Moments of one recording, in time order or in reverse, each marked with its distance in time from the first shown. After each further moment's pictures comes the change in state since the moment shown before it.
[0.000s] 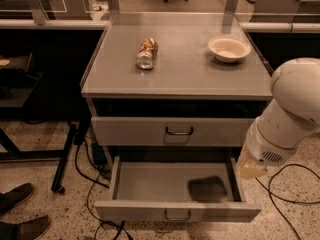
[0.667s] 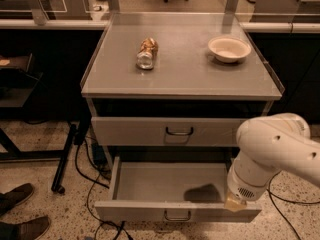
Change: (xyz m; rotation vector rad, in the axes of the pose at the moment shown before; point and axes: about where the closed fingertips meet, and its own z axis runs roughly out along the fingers) arm 0.019 0.028 0.114 -0.070 0.092 0.106
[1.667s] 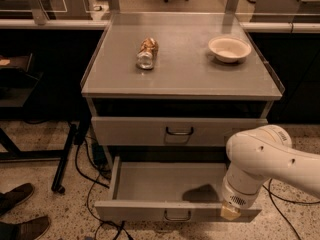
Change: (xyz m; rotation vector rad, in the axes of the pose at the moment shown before) arm 0.003 0.003 0.049 -0.040 0.051 0.038
